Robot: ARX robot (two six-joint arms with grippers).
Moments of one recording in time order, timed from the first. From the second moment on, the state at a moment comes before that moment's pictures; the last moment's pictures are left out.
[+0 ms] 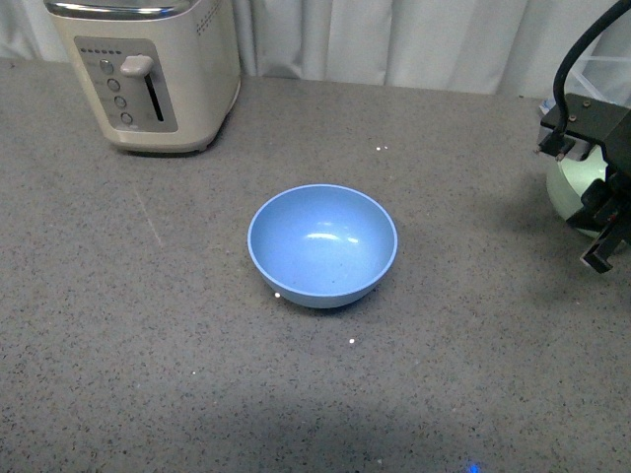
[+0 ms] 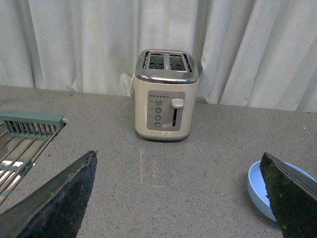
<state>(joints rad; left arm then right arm) 0.00 0.00 0.02 0.00 0.00 0.00 0.02 1.97 1.07 -0.09 -0.16 -0.86</state>
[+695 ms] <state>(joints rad) 0.00 0.00 0.02 0.00 0.00 0.00 0.53 1.72 0.94 -0.19 -0.24 -0.88</state>
